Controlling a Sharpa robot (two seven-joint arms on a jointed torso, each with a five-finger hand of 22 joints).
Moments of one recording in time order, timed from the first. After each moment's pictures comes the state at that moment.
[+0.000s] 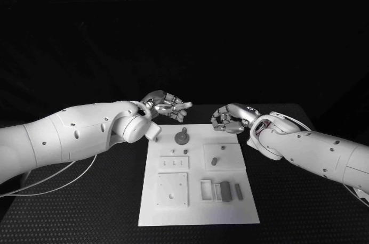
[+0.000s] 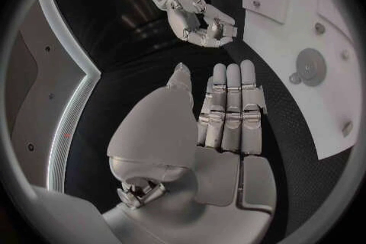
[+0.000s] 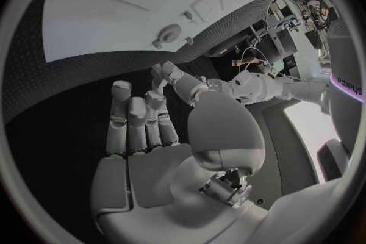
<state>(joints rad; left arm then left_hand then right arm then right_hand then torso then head) 1.38 -0.69 -0.17 1.33 -0.30 -0.25 0.07 1.42 -0.03 -0.04 0.29 0.05 0.89 0.15 0.36 0.39 1.27 0.06 0.20 0.26 1.06 0.06 0.38 0.76 0.07 1.06 -0.04 0.23 0.71 1.23 -0.58 -0.12 1.14 -1.27 -0.37 0.18 1.13 -0.01 0.59 -0.29 0.05 0.92 0.08 0.34 0.52 0.96 0.01 1.25 1.09 1.01 -0.09 1.60 0.89 0.25 0.99 0.02 1.00 1.31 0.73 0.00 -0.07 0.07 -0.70</state>
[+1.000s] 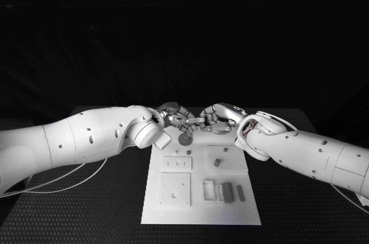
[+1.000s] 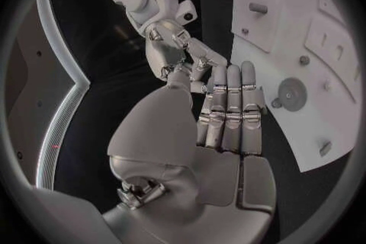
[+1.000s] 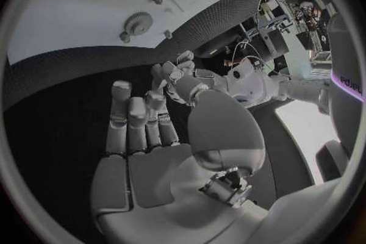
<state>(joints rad) 1.35 -0.65 -0.17 1.36 -0.36 -0.21 -0.09 1.39 -0.03 -0.05 0.29 0.05 0.91 0.16 0.35 0.38 1.23 0.07 0.21 0.29 1.05 0.07 0.38 0.79 0.06 1.05 -0.04 0.23 0.73 1.24 -0.51 -0.12 1.19 -1.29 -0.37 0.14 1.13 -0.01 0.59 -0.29 0.05 0.92 0.08 0.34 0.52 0.96 0.01 1.25 1.09 1.01 -0.09 1.60 0.89 0.25 0.99 0.02 1.00 1.31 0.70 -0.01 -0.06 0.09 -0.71</state>
